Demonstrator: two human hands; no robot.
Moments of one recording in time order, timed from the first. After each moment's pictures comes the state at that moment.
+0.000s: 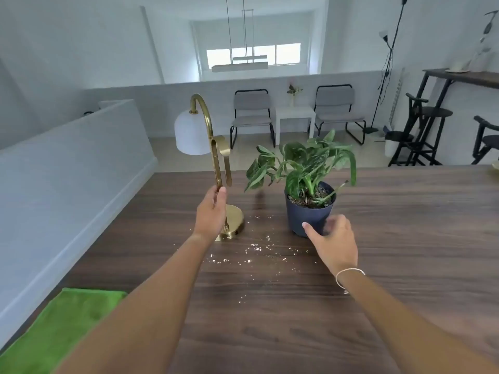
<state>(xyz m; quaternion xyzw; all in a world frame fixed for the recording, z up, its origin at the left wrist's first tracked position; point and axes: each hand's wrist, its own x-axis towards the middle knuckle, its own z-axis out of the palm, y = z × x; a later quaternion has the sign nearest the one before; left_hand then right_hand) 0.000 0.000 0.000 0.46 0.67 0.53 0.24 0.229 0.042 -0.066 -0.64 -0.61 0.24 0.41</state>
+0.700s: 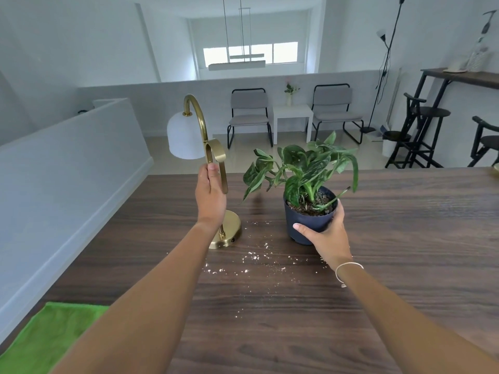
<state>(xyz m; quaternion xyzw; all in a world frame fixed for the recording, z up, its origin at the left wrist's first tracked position) 0.006 0.041 0.022 0.43 0.59 0.66 0.15 0.227 0.081 -0.074 -0.51 -0.58 0.40 0.48</state>
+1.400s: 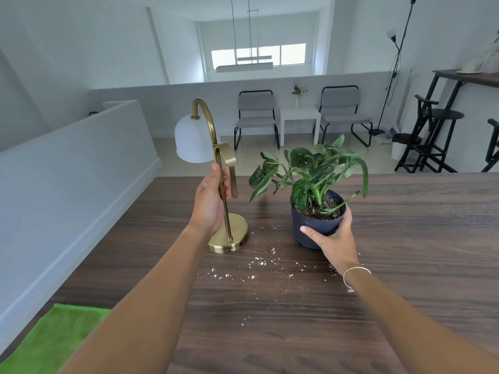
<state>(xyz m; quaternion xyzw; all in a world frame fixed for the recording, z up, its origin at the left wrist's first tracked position) -0.013 0.037 0.028 0.37 0.46 0.71 0.39 0.222 0.091 -0.078 -0.46 -0.58 0.43 0.52</state>
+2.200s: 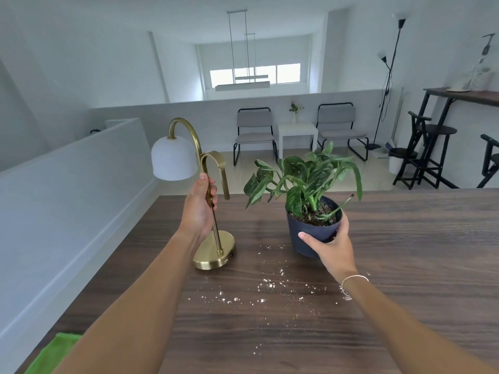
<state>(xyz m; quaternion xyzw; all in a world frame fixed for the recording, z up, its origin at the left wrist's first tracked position) -0.057 0.050 0.047 0.36 0.47 0.71 0.38 0.196 0.094 -0.053 -0.45 -0.57 0.42 0.54</state>
